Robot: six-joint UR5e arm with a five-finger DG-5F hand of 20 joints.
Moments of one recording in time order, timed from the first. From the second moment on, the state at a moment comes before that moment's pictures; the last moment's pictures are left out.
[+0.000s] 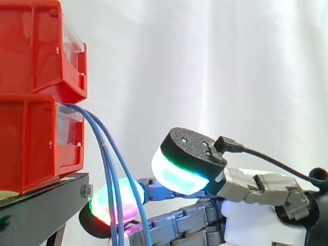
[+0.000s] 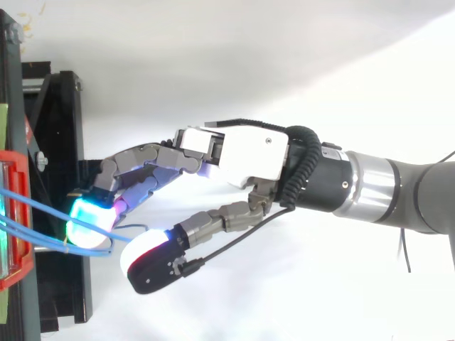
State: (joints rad) arm 0.19 -2.42 -1.30 -2.36 -1.19 -0.14
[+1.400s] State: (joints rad) arm 0.21 -2.49 -1.18 -2.38 -1.20 -0.12
